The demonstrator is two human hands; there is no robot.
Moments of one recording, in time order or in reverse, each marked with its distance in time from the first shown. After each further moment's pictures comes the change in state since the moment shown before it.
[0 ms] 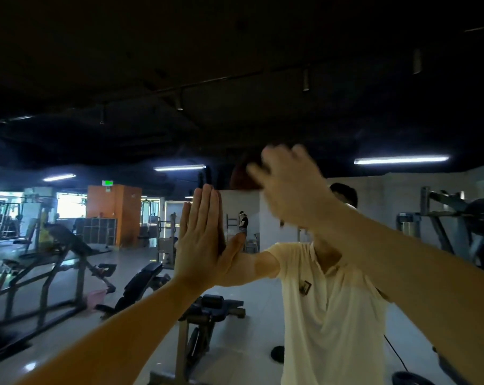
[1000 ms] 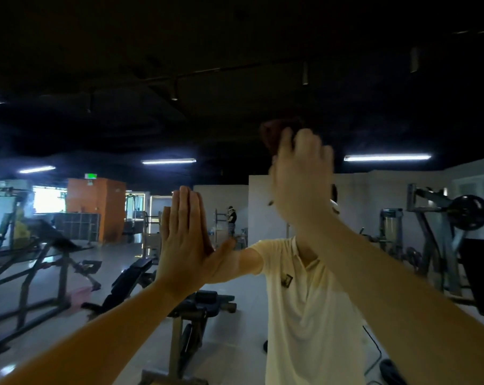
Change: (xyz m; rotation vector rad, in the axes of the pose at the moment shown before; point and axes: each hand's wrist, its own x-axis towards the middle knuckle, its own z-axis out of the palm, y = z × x) left_hand -0.035 -0.089 -0.007 0.018 -0.082 -0.066; right_hand 0.040 -0.078 0.021 -0.028 0.059 0.604
